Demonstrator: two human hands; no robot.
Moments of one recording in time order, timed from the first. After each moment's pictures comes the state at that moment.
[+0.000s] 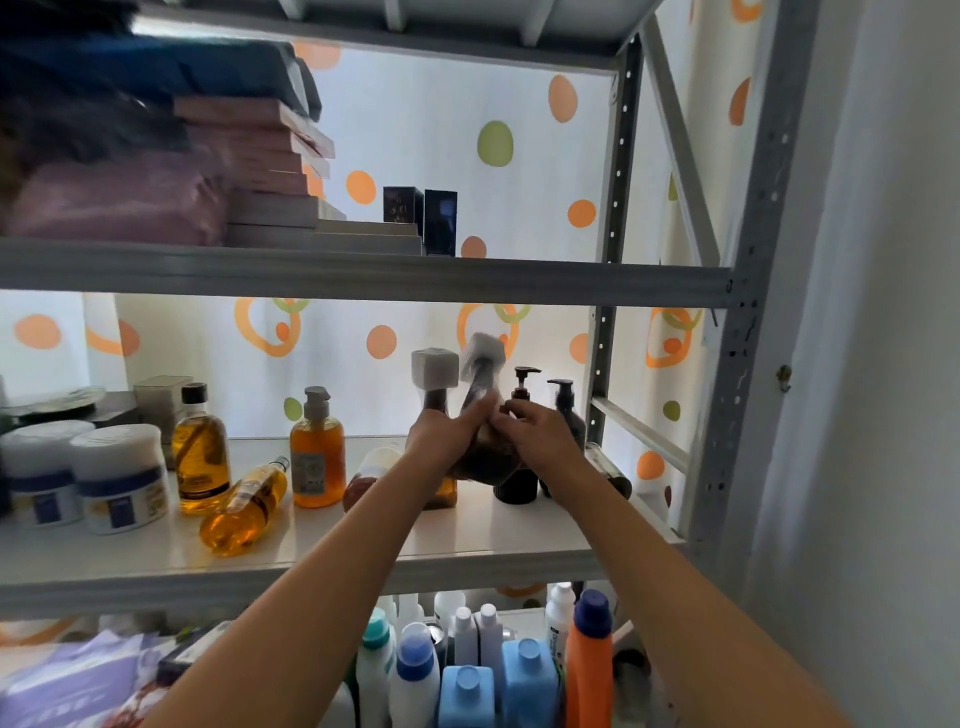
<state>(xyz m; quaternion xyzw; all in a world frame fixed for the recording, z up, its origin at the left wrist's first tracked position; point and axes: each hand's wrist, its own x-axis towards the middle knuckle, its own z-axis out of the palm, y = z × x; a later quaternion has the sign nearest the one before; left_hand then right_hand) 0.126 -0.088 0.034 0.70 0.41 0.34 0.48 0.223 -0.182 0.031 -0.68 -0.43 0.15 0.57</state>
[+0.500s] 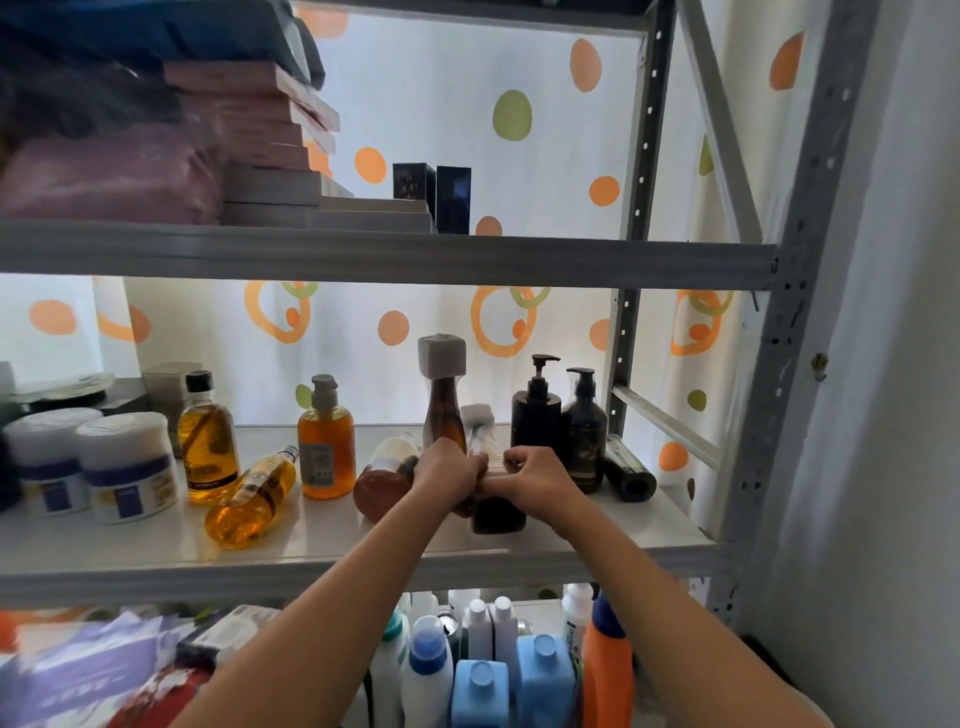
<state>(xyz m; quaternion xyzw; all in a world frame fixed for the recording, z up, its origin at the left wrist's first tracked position) 0.139 -0.059 -0.020 0.77 0.48 0.25 0.34 0.229 -0.159 -0.024 -0.74 -0.46 0.19 0.45</state>
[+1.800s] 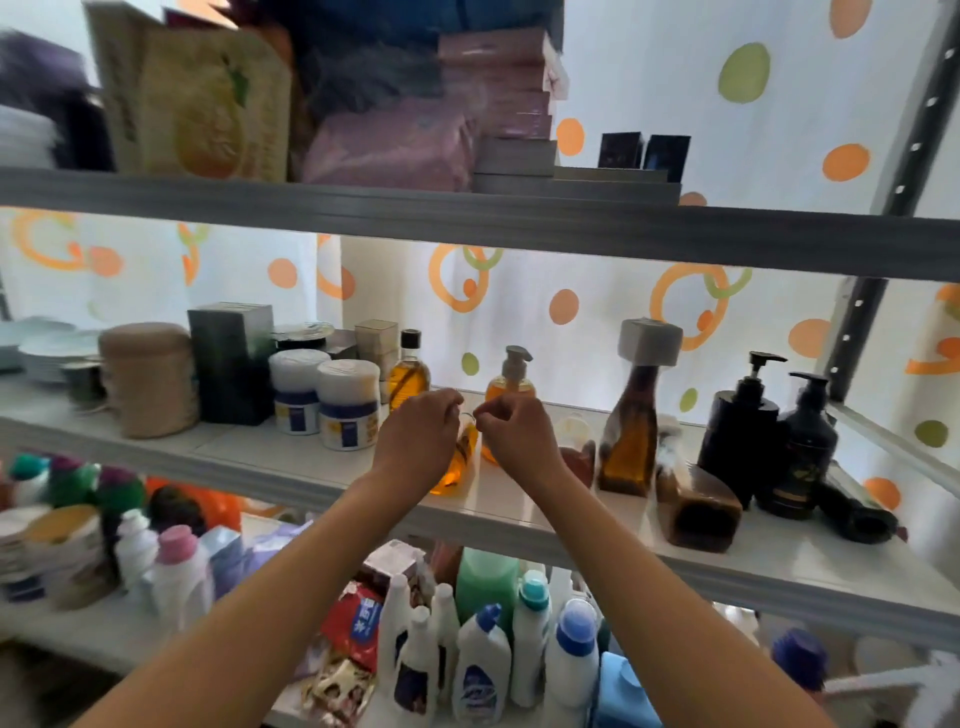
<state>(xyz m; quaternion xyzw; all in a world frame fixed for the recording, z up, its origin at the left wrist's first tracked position) -0.093 -0.002 -0.013 0.79 0.45 0.42 0.04 0.037 -0.024 -0.016 -0.64 -0.56 0.12 0.52</state>
